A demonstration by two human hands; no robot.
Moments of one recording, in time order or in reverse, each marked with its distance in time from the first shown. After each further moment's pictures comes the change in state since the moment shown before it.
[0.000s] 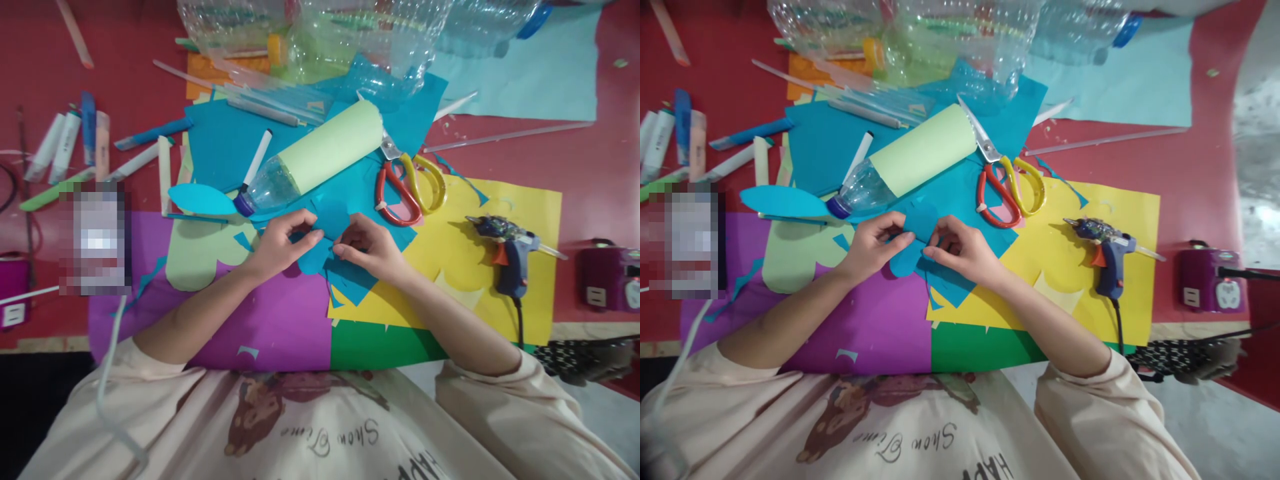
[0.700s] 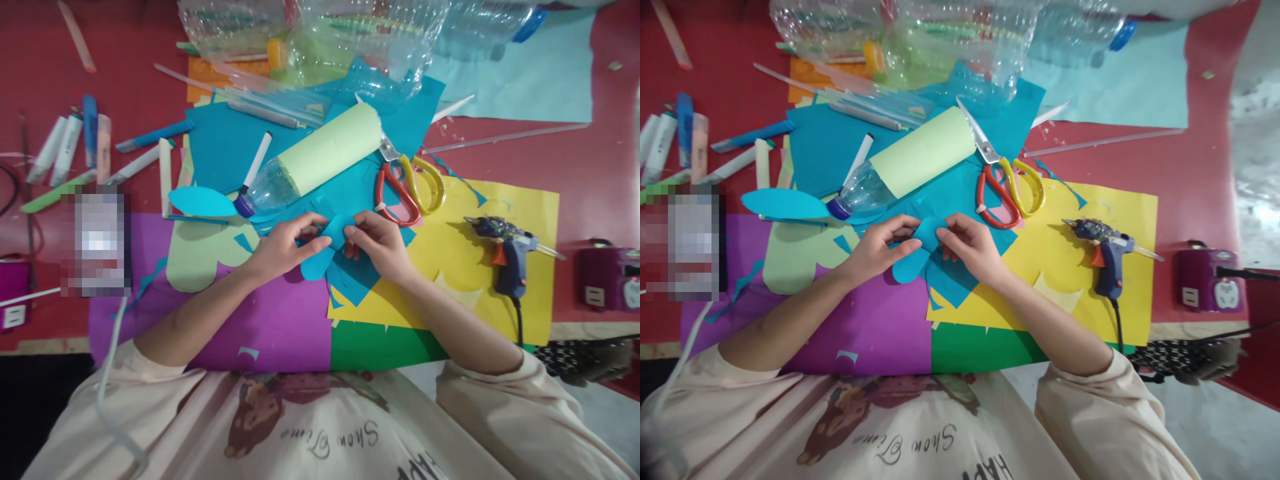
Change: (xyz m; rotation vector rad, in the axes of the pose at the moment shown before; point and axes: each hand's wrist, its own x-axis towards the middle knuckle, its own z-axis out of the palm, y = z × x) left_hand 0.000 0.000 -0.004 -0.028 -0.189 -0.116; right_hand 0.003 -0.009 -0.001 0.145 0.165 0.029
